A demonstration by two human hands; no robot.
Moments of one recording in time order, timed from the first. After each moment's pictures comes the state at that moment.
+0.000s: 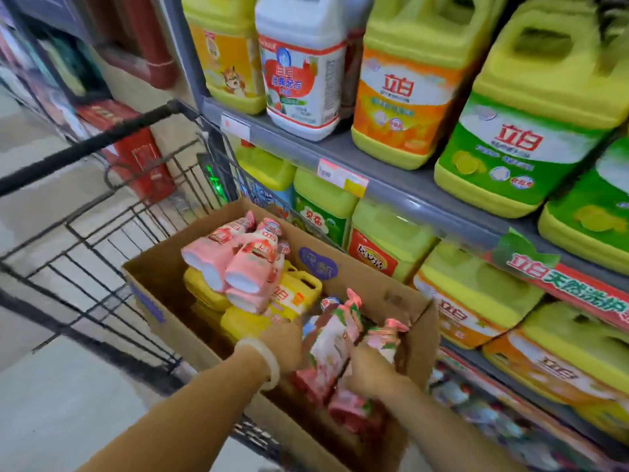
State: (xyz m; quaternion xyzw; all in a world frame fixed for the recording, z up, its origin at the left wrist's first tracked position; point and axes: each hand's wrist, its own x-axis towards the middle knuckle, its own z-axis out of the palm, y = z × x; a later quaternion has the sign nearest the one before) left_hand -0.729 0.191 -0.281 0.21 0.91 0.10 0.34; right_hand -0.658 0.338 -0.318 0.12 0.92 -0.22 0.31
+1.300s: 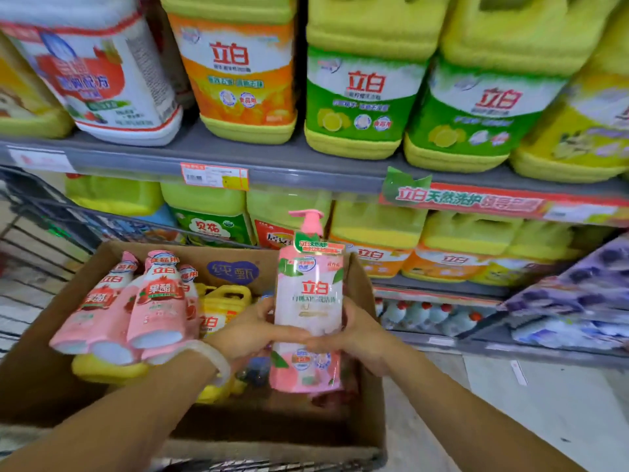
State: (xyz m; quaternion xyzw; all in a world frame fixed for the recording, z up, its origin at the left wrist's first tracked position) left_hand -0.772 0.231 -0.265 0.17 0.64 0.45 0.60; right_hand -0.628 0.354 -0.263 0.30 0.59 -0.75 0.04
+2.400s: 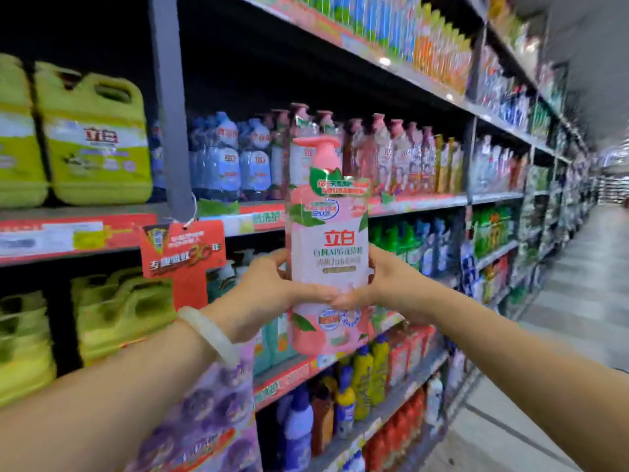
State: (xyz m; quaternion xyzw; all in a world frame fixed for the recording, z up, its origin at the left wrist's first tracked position) left_hand -0.231 0.642 0.090 0.65 0.38 0.49 0.44; right_hand -0.045 0.641 0.099 0.37 0.75 -0.36 -0.40
